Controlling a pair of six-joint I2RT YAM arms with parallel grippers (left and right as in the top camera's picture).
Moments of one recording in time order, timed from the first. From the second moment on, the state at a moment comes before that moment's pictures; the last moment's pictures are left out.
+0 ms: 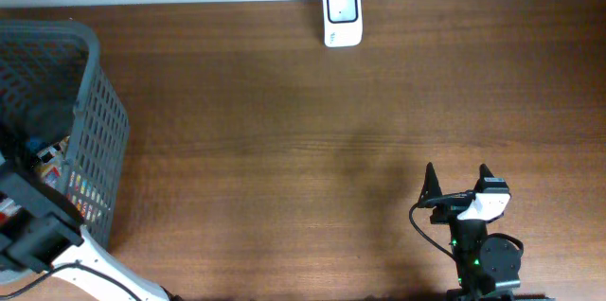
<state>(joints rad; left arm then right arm) 0.73 2.21 2.05 -1.51 -0.20 -0.34 0.07 0.01 0.01 -0.07 0.09 0.10</state>
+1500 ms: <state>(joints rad) -0.57 1.76 1.18 -0.56 -0.30 -0.46 0.07 0.01 0.01 -0.07 0.09 0.10</state>
